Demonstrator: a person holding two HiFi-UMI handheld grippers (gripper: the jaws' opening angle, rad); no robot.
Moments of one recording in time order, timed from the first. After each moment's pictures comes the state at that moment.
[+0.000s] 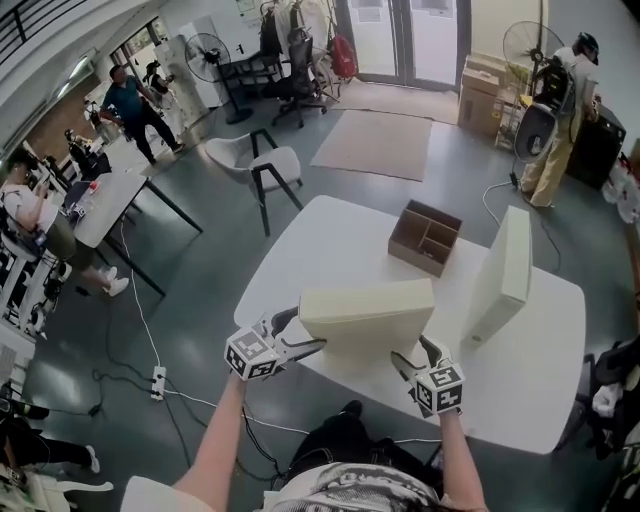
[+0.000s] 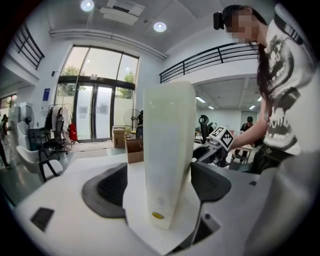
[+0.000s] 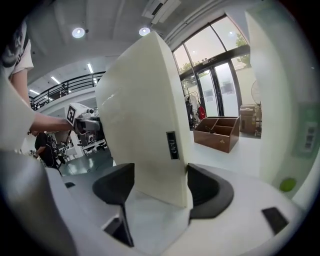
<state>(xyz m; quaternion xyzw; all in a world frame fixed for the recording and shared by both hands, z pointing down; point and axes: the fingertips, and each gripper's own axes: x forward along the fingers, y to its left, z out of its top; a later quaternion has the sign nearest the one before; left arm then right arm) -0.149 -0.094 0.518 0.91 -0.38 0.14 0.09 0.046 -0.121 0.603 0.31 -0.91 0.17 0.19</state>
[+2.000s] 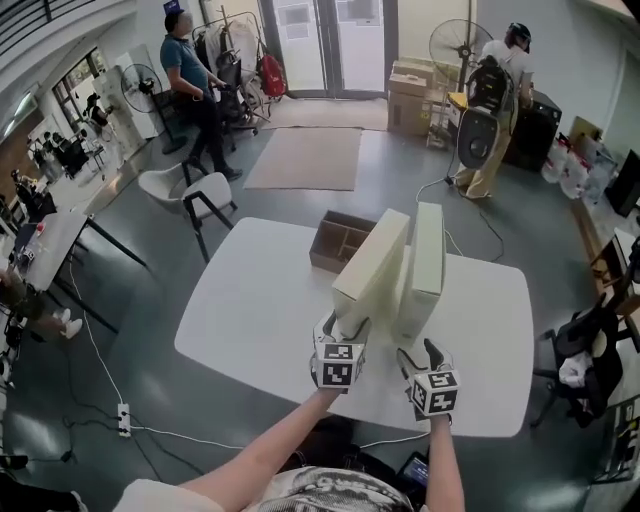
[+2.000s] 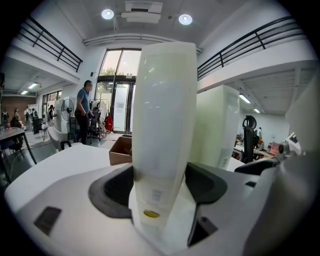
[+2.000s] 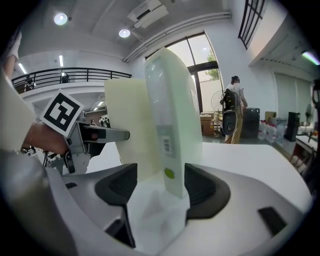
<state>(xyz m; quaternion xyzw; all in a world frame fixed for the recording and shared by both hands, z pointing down) 0.087 -0.202 0.558 0.79 -0.58 0.13 0.15 0.239 -0.146 0.588 0.50 -0.83 0.18 0.18</state>
